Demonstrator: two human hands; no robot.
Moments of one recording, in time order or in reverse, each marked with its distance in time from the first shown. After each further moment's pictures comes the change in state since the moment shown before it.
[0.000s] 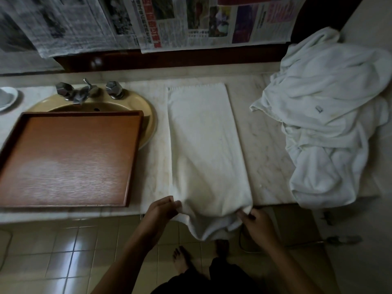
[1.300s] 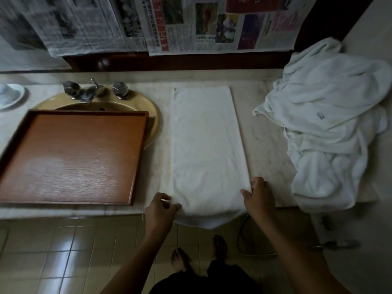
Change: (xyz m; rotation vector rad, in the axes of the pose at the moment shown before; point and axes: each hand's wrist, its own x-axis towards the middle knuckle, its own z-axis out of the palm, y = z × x) left_hand 0.010 -0.013 0.004 0.442 0.563 0.011; right_hand 0.045 -0.054 -0.003 -0.383 0.252 -0.181
